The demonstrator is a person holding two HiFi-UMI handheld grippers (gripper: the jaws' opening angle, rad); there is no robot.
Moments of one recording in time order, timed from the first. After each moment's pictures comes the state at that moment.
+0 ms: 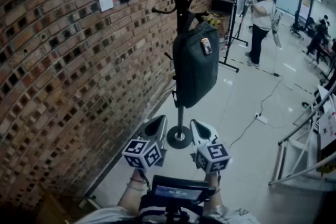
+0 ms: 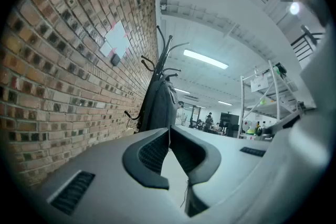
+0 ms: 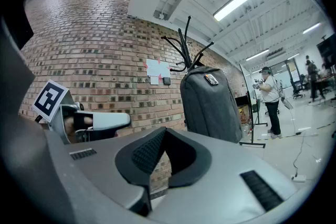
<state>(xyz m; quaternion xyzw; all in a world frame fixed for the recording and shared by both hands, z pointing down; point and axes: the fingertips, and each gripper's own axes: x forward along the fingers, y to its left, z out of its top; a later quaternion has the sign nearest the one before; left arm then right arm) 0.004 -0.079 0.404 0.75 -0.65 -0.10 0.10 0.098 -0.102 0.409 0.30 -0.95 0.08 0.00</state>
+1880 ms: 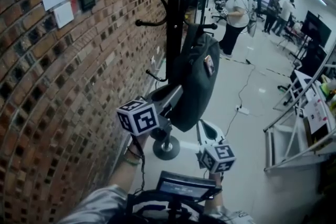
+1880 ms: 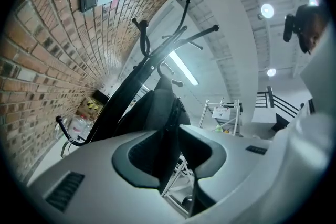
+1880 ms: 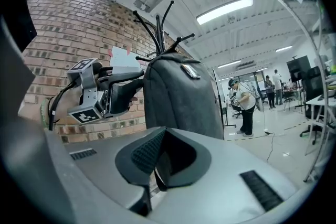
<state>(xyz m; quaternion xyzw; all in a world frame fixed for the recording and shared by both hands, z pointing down) -0.037 -0.313 0.295 0.90 -0.36 -0.18 0.18 0.055 -0.260 0.404 0.47 -0.88 0.08 0.02</state>
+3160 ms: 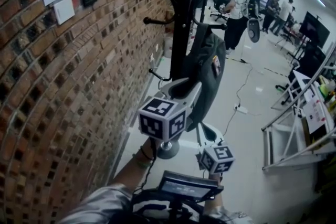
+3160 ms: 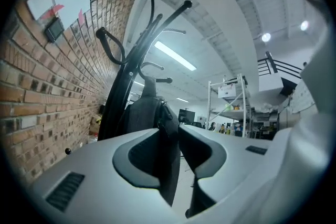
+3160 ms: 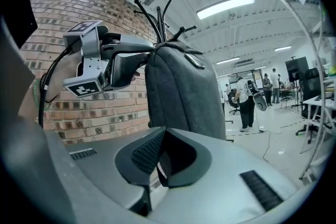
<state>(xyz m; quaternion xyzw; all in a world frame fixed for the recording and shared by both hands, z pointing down) -0.014 -0.312 0.267 0.90 -0.43 -0.07 0.08 0.040 -0.264 0.430 0.48 -0.87 0.09 0.04</state>
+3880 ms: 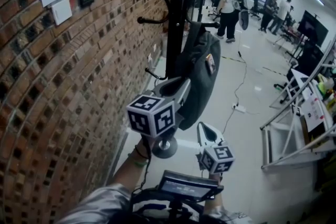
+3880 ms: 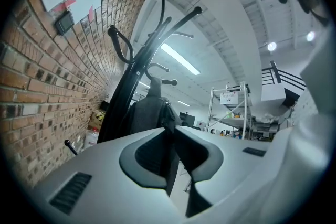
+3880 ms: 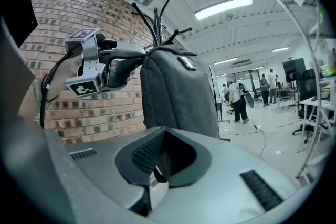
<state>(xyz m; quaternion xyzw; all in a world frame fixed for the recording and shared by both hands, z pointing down) -0.025 -0.311 0.269 0.89 -0.43 -0.10 0.11 0.062 -0.258 0.436 0.49 -0.86 0.09 0.05</state>
